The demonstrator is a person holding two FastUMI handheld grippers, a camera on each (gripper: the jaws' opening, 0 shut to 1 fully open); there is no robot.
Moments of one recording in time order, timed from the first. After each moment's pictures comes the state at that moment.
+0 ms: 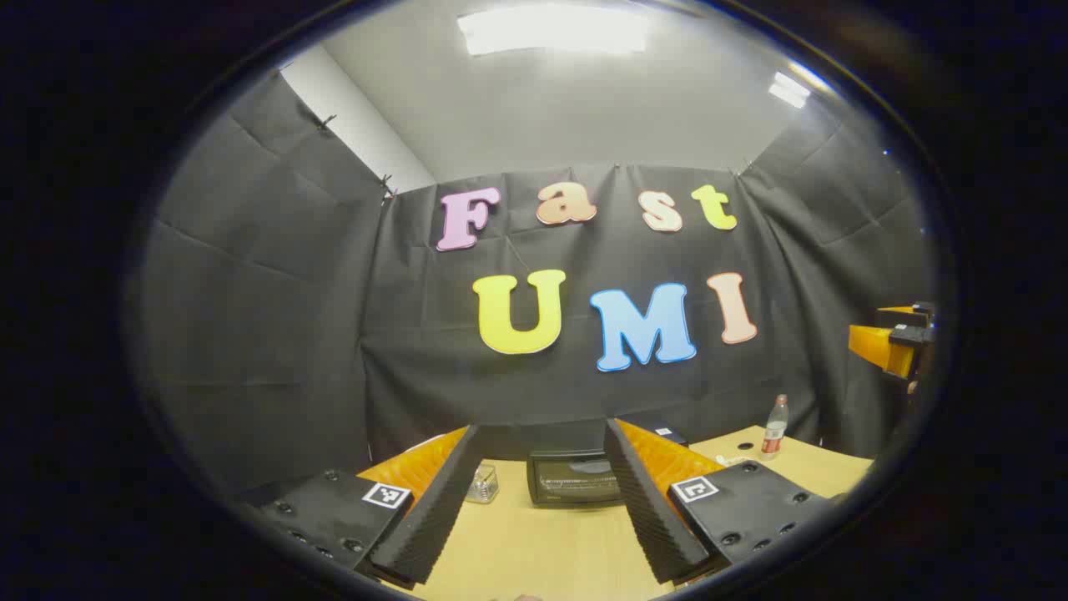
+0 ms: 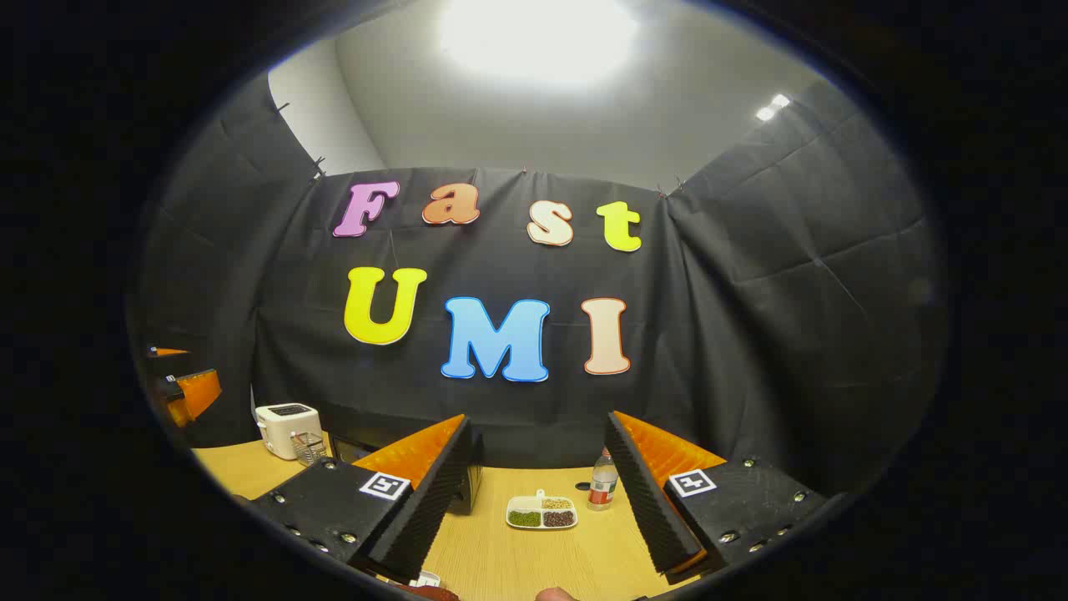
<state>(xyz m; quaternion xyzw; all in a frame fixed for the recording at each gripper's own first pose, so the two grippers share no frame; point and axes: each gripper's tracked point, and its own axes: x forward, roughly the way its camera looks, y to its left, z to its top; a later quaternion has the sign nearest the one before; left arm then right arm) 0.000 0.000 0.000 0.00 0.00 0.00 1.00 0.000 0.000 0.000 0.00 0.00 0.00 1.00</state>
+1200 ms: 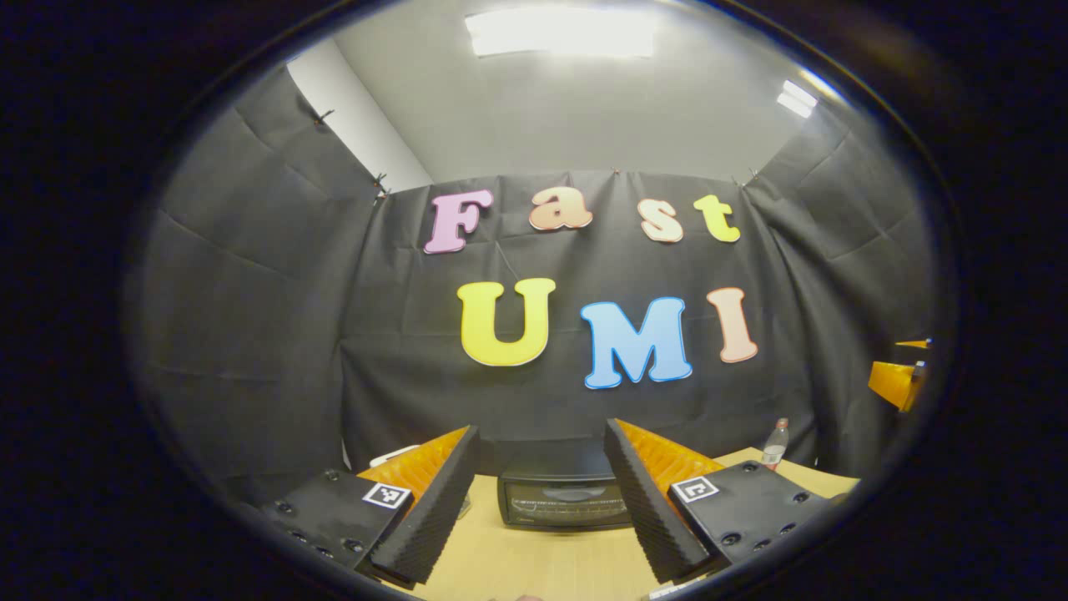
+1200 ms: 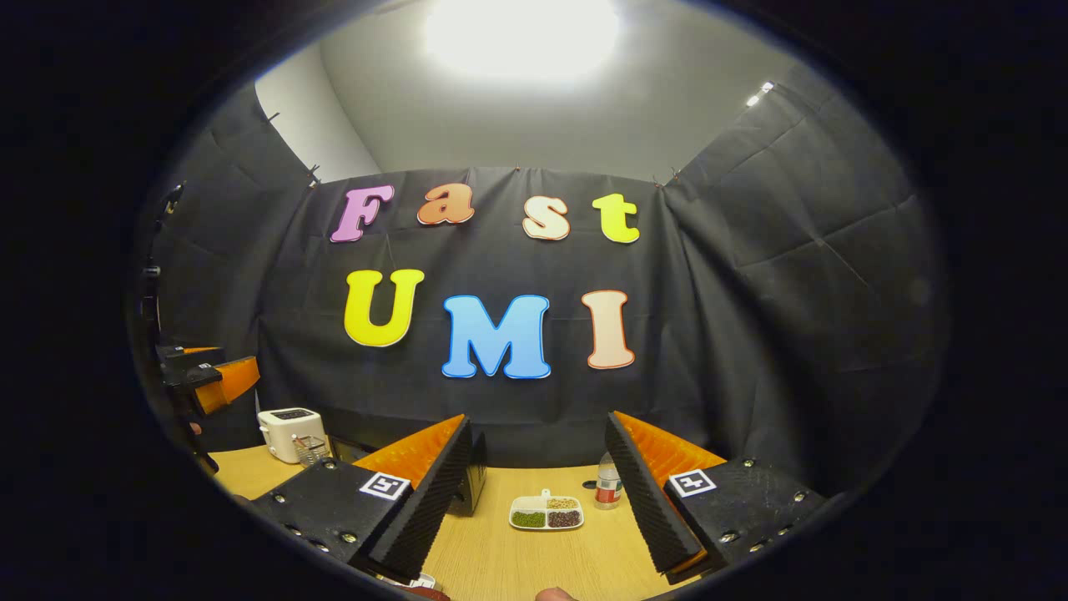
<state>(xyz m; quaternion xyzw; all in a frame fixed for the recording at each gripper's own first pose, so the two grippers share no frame) 0.083 -0.039 0.003 -0.03 -0.02 -0.02 1.00 0.019 -0.015 -0.016 0.02 -0.01 0.00 1.00</state>
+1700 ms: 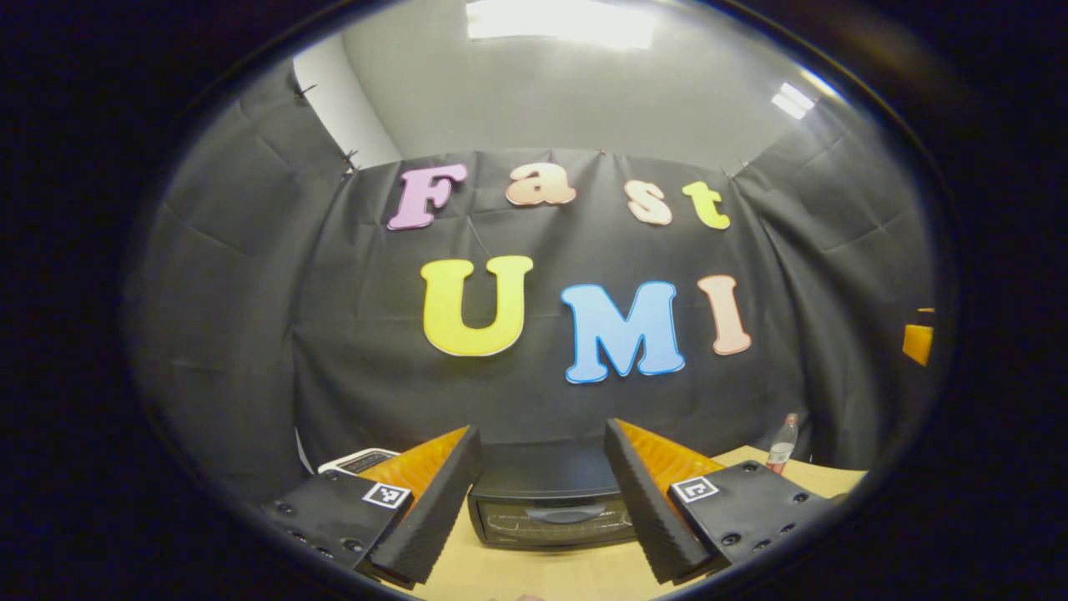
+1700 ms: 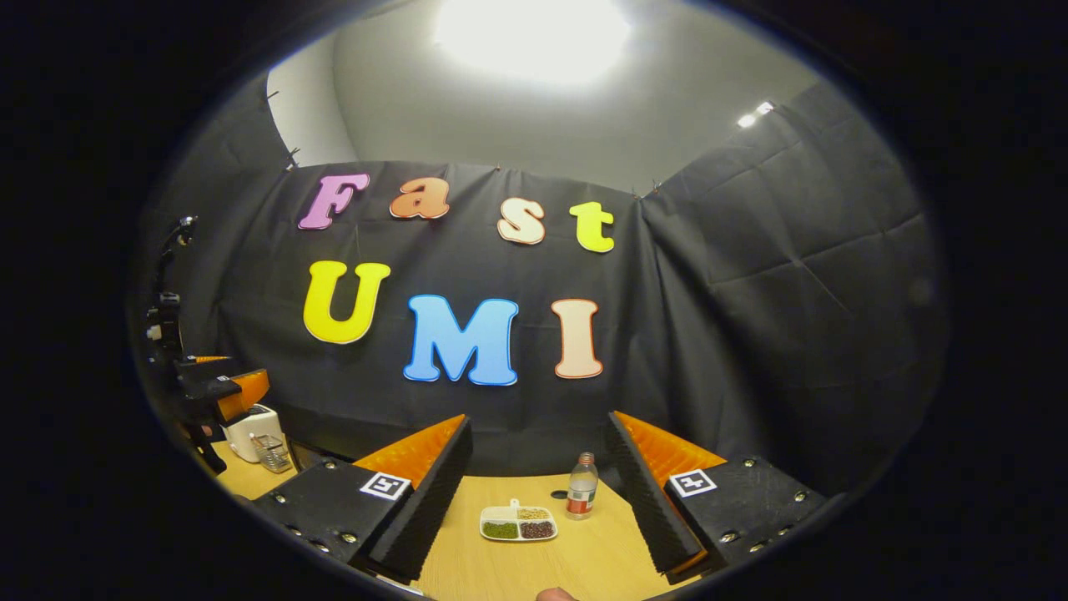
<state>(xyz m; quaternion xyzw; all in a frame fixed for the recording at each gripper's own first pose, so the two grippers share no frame) 0.201 -0.050 -0.050 -0.03 -0.01 -0.07 1.00 0.047 -0.017 -0.018 -0.01 -0.01 -0.07 1.00</state>
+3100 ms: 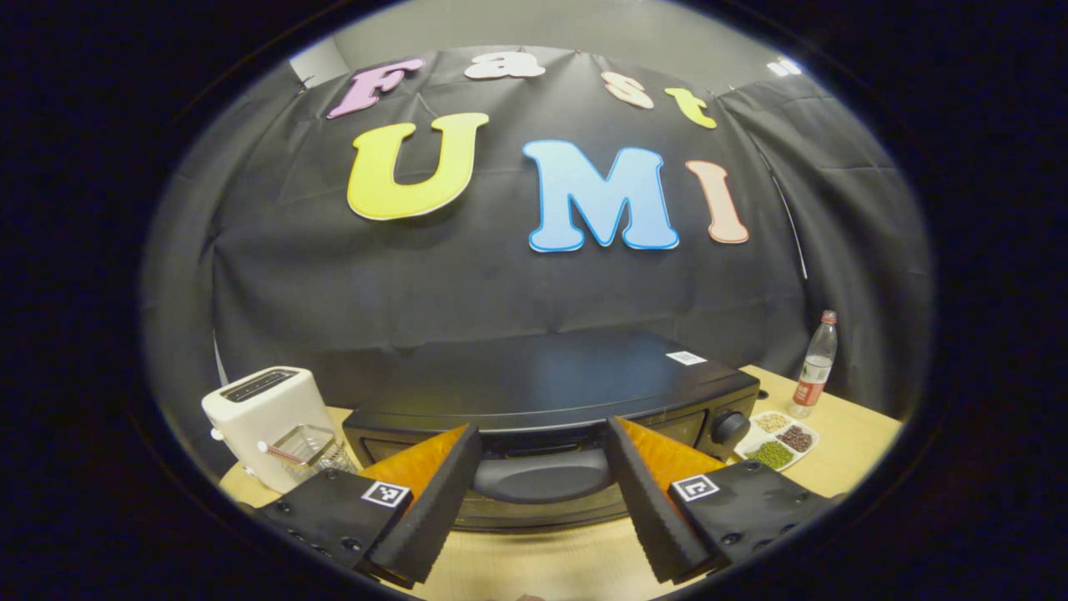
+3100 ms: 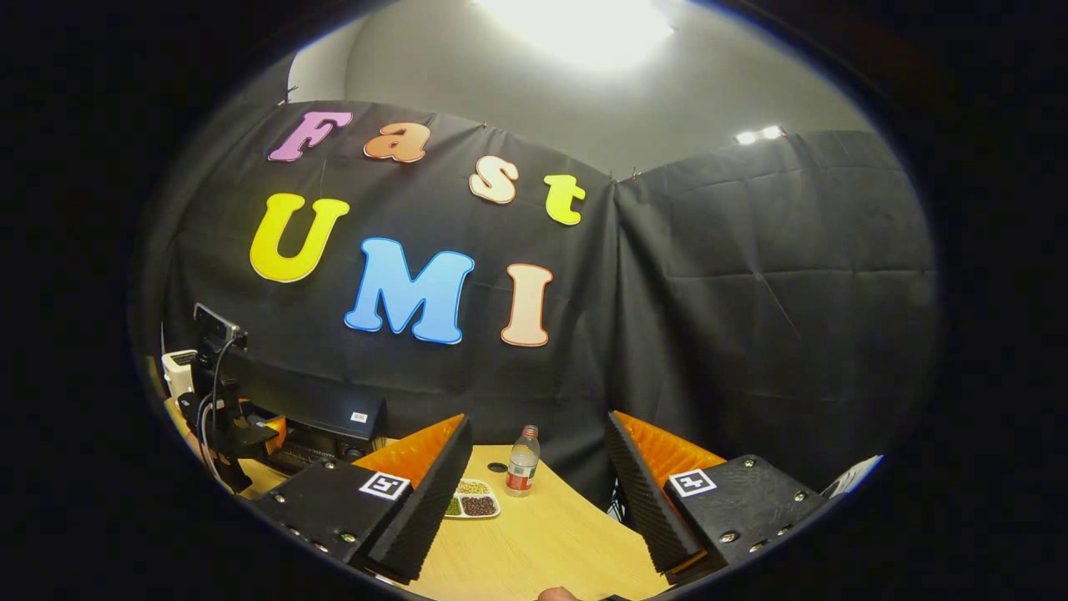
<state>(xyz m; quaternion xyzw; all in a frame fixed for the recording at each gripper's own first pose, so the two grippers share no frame) 0.330 -0.118 -0.263 -0.02 0.14 -0.14 0.98 0.049 -0.019 -0.035 -0.08 0.07 -0.17 0.98</state>
